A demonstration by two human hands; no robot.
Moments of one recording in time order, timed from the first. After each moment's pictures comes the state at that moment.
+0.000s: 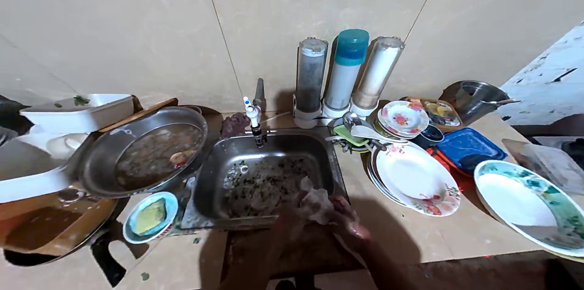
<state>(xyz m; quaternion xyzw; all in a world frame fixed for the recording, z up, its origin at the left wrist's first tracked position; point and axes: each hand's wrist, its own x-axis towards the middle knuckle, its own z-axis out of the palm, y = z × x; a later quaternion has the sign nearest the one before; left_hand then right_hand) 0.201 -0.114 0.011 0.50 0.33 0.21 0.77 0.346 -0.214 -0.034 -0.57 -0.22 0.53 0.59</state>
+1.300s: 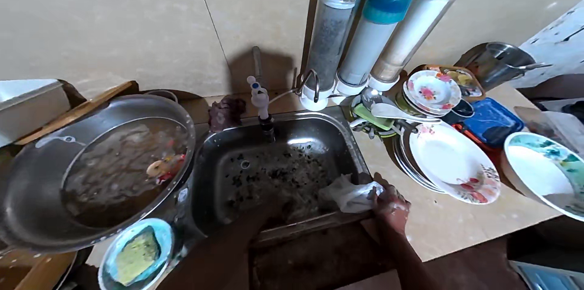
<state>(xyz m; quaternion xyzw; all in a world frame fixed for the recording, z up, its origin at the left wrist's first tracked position) 0.141 0.064 -0.135 0.85 0.22 -0.33 0.35 0.362 -0.184 -0.103 -0.95 -0.23 -0.01 0.23</state>
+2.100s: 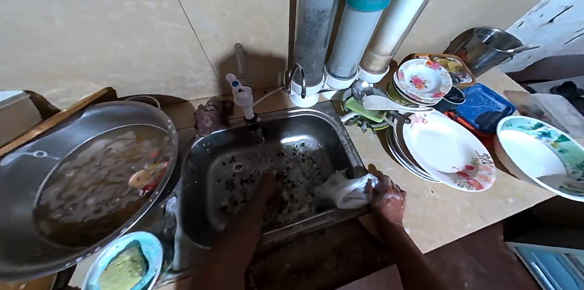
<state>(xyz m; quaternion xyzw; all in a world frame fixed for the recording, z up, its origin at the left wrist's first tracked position) 0.185 0.096 -0.128 0.81 0.40 -0.17 0.39 0.366 -0.180 -0.105 -0.94 -0.24 -0.03 0.22</state>
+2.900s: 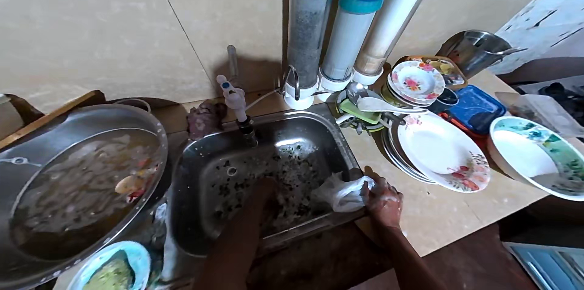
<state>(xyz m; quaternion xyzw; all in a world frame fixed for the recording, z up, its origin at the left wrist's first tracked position) 0.196 0.089 -0.130 0.85 0.35 -0.34 0.18 0.368 -0.180 -0.109 -0.94 -0.25 -0.06 0.21</state>
